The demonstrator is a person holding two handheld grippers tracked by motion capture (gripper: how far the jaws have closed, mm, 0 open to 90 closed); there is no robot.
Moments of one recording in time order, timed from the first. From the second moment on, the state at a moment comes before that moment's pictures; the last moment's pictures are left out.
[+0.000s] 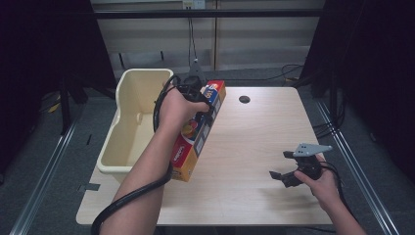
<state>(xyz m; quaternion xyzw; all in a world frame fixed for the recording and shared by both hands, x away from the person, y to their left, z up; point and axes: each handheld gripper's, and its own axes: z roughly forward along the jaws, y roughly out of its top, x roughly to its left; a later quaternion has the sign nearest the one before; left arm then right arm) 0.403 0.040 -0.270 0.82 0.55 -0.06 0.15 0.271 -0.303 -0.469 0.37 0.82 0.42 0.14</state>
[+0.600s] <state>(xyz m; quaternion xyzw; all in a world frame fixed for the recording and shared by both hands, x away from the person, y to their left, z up) 0.405 0.057 -0.249 0.81 0.56 -0.05 0.16 0.270 -0.303 -0.469 0.37 0.82 0.42 0.14</state>
